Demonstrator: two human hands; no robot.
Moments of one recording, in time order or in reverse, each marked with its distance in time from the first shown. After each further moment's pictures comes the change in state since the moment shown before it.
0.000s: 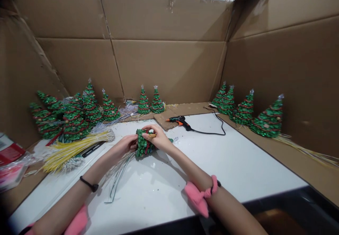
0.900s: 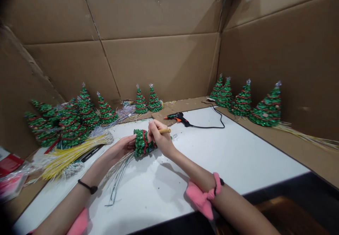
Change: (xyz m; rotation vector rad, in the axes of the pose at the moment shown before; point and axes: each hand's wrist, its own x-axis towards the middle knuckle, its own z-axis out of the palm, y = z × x) left_hand -0.003 0.003 -0.004 -0.087 -0.003 -0.085; right_hand -0.020 -0.038 -0.007 0.383 0.212 -0.005
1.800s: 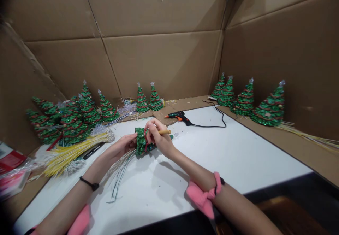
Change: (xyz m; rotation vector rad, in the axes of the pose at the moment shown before) left_hand 0.002 -0.002 -0.001 -0.012 0.005 0.014; right_hand -0.003 0.004 0.003 0.073 -0.077 0.005
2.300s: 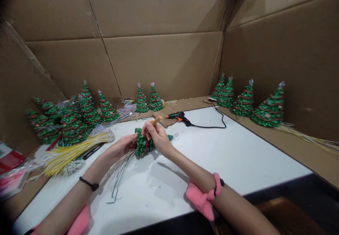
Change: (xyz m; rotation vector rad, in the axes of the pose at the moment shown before) left_hand -0.001 0.002 0.000 -0.008 -0.015 -0.004; right_hand 0.005 0.004 0.007 0.098 -0.035 -0.059
